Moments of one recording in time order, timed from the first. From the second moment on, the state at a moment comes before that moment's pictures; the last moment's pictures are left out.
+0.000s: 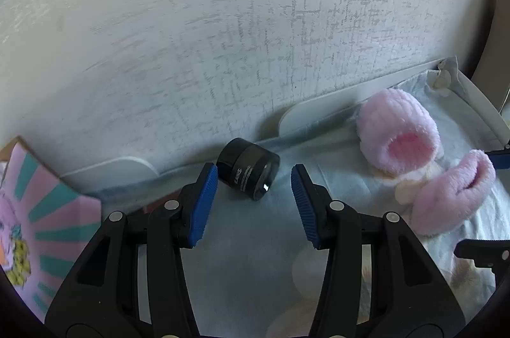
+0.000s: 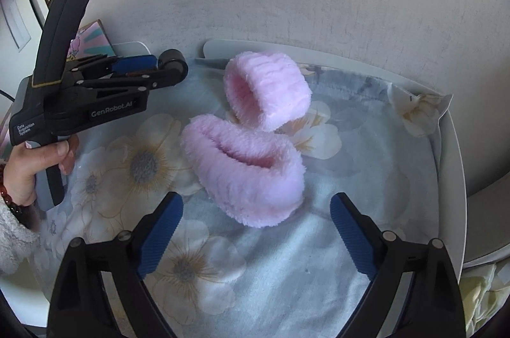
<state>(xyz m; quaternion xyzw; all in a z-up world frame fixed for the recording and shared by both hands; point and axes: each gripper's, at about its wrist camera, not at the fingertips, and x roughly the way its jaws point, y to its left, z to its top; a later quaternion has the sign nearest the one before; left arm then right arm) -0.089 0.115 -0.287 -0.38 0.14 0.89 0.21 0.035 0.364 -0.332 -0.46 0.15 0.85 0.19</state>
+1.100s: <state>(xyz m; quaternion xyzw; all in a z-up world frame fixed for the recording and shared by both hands) -0.070 0.135 -0.254 -0.41 0.12 0.87 0.24 0.055 0.364 -0.318 -0.43 0.18 0.86 0.21</state>
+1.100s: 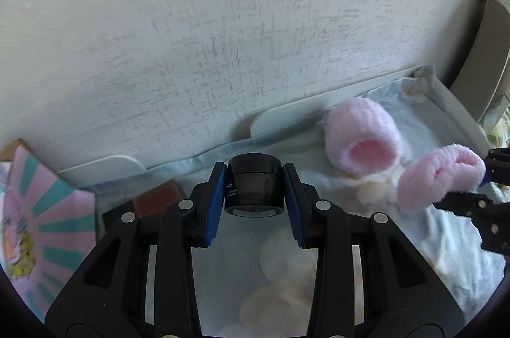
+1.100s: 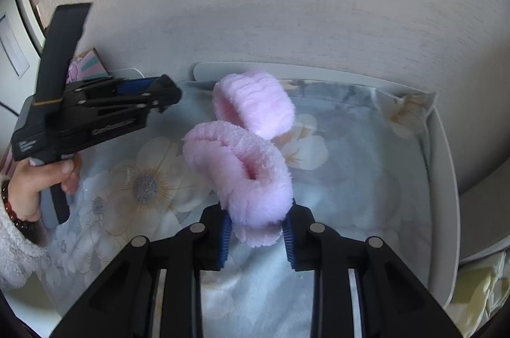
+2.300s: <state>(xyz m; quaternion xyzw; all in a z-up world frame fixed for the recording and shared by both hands) 0.024 -0.112 -0.108 -0.46 0.03 0.88 0.12 -0.099 0.249 -0.178 -0.49 0.06 0.87 0.02</state>
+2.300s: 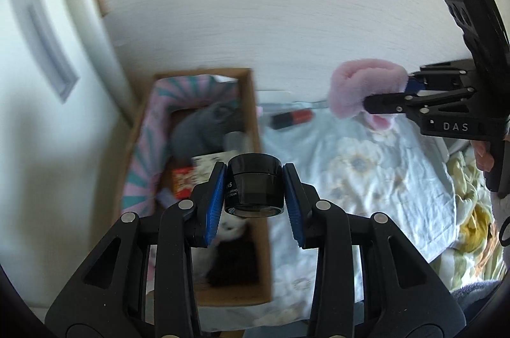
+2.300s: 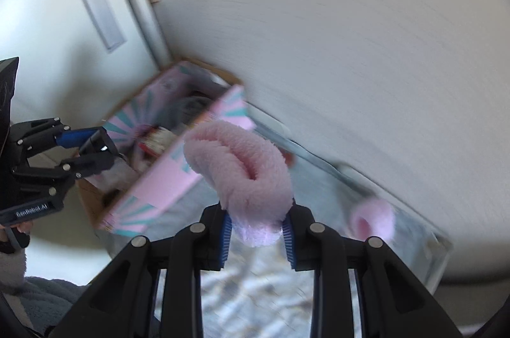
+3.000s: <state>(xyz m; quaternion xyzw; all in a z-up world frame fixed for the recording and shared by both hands) 0.041 -0.185 -0.127 -0.49 -0.02 0.87 0.07 -0.232 0.104 -0.210 -0.54 -0.04 0.83 -0.14</state>
